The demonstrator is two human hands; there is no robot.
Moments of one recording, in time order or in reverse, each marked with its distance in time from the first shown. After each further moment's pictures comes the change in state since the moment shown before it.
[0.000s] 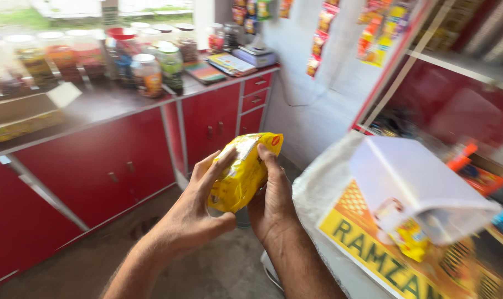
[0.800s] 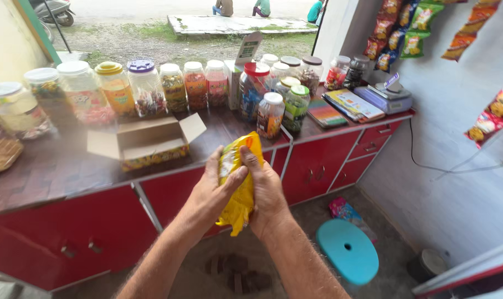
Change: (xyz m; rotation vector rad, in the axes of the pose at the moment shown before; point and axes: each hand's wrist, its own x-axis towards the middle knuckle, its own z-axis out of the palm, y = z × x) left_hand 0.095 -0.186 -0.274 -0.140 0.509 -0.372; right_hand 0.221 0.212 0.237 -0.091 -0.563 0.263
